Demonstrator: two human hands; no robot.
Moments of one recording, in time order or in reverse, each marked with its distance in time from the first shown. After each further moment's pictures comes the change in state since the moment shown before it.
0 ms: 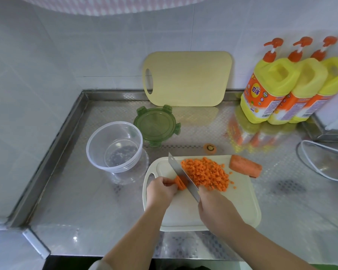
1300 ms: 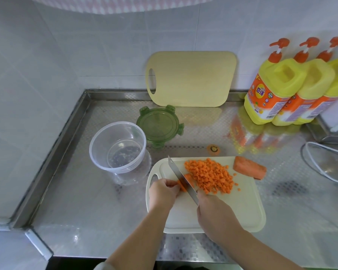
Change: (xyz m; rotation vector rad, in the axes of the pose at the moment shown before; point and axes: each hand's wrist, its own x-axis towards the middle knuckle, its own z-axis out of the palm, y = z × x) left_hand 0.002 -0.002 -0.002 -0.054 -0.025 -0.034; right_hand 0.003 -0.010 0.014 -0.045 0.004 0.020
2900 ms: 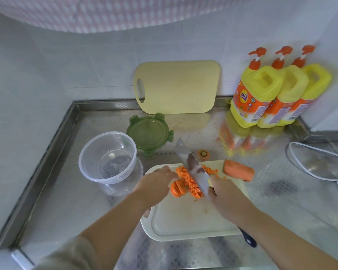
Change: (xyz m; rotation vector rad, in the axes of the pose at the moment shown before) left_hand 0.029 0.036 -0.030 1.116 -0.317 0.748; right_hand 0.011 0.033 -0.052 0.102 0.045 0.054
